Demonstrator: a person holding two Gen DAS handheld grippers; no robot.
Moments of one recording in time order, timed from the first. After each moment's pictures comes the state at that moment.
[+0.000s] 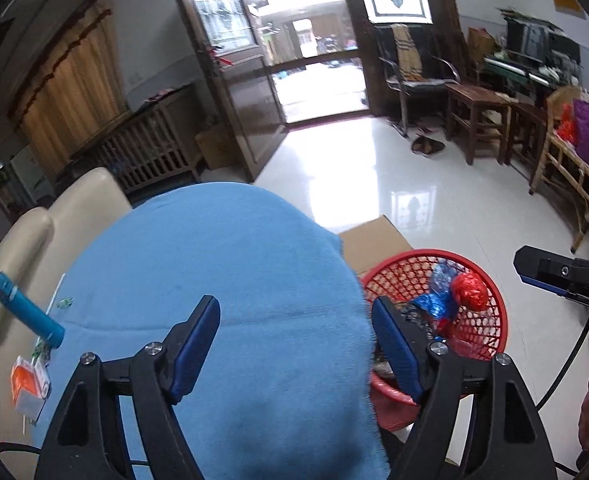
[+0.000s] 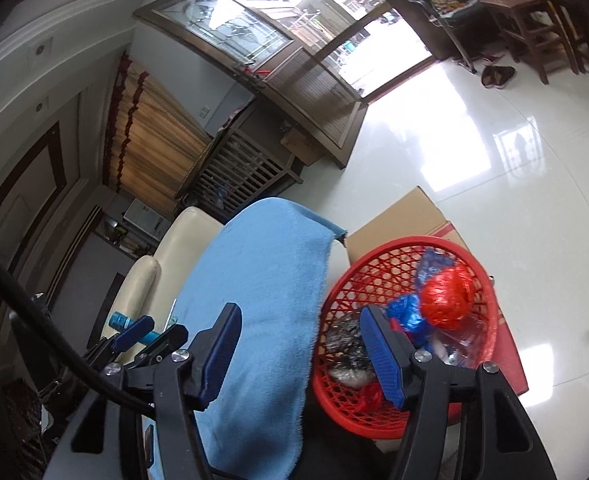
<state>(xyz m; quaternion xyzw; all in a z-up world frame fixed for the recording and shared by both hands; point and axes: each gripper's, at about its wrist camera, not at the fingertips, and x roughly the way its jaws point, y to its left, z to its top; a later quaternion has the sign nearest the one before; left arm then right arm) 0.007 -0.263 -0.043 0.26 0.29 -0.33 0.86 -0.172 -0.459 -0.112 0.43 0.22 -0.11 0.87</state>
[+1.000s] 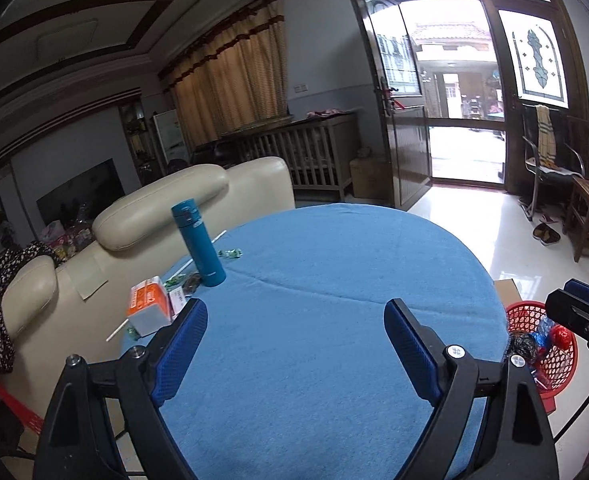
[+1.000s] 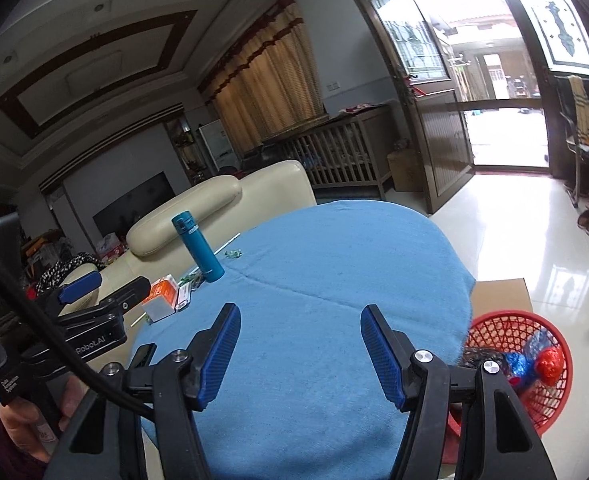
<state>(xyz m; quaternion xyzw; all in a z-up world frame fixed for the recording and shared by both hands) 0.002 -0.039 0.017 0.14 0.23 -0.11 0.96 -0.101 -0.239 -0.016 0.18 0.22 0.00 0.96</state>
